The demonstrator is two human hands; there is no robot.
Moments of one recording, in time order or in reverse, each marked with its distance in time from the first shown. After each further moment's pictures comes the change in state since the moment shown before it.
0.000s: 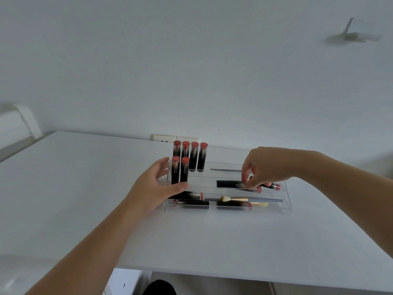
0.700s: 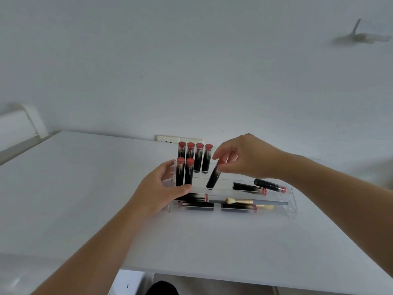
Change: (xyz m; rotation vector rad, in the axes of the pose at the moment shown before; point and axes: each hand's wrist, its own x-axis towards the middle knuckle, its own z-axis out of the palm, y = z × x) left_hand 0.000 -0.004 0.001 0.010 -0.005 -0.008; right_hand 0.008 -0.051 -0.009 0.375 0.397 -0.178
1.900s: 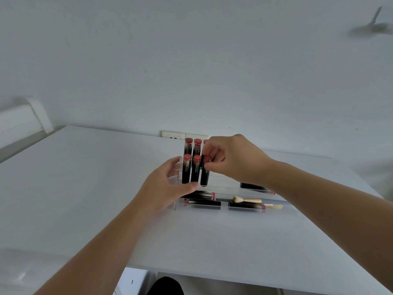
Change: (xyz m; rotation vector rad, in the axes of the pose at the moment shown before) left_hand 0.004 -0.004 0.002 -0.004 0.001 0.034; right_hand 0.018 -0.019 0.038 0.047 0.130 -0.062
